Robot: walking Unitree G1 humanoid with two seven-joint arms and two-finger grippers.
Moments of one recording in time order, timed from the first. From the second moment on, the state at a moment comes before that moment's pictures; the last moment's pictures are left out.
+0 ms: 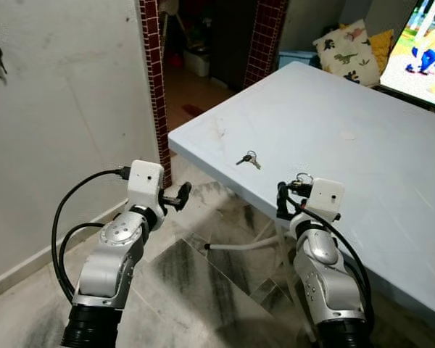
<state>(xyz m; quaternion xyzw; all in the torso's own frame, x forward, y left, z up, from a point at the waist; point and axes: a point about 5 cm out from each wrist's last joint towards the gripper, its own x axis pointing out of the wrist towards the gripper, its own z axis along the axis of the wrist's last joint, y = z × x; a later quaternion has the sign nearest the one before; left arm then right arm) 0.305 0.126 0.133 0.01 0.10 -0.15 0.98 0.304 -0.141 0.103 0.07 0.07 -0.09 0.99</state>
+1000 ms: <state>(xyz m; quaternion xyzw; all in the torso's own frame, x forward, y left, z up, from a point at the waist) 0.303 0.118 0.131 -0.03 0.11 -0.17 0.98 0.303 -0.142 0.102 0.06 0.07 -0.09 0.99</state>
